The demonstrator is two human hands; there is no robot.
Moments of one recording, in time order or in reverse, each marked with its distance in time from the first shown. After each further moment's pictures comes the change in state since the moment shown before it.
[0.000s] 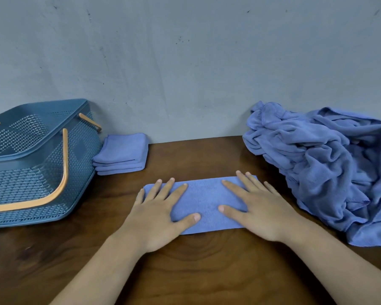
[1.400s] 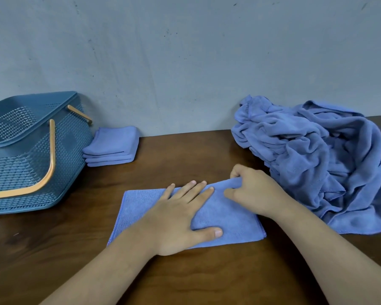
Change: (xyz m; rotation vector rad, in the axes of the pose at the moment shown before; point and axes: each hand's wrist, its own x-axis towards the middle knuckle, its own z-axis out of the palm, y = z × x) left_hand -0.008 0.067 0.013 0.031 -0.030 0.348; right_hand -0.004 0.019 -0.022 0.399 0.173 0.080
